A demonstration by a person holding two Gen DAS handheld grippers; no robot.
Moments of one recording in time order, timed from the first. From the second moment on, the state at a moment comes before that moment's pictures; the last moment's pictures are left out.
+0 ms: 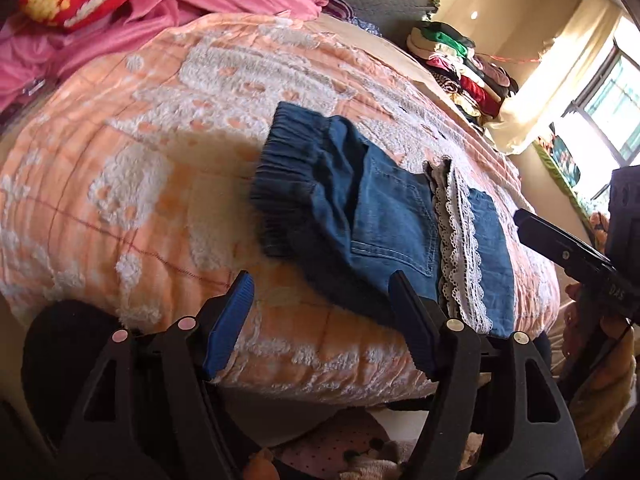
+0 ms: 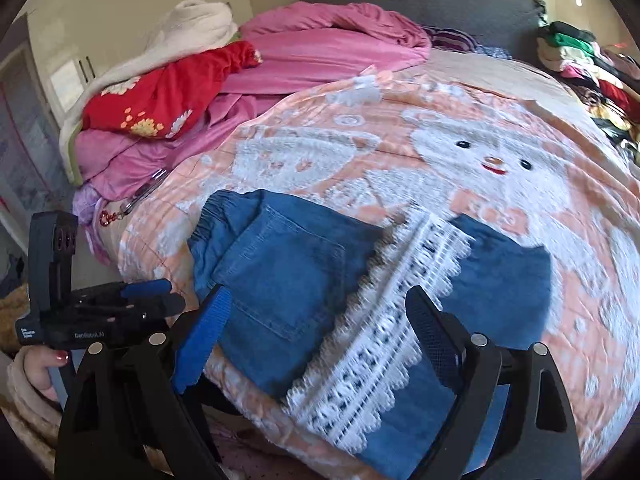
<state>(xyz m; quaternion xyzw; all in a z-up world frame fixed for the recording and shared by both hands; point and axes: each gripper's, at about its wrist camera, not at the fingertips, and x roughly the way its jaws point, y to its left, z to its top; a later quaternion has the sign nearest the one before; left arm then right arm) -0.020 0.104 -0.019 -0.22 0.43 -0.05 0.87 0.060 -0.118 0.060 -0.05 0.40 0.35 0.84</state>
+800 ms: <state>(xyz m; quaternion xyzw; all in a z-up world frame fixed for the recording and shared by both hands) 0.009 0.111 -0.057 -0.35 0.44 -0.12 0.82 0.140 0.029 0.030 -0.12 0.48 0.47 0.73</state>
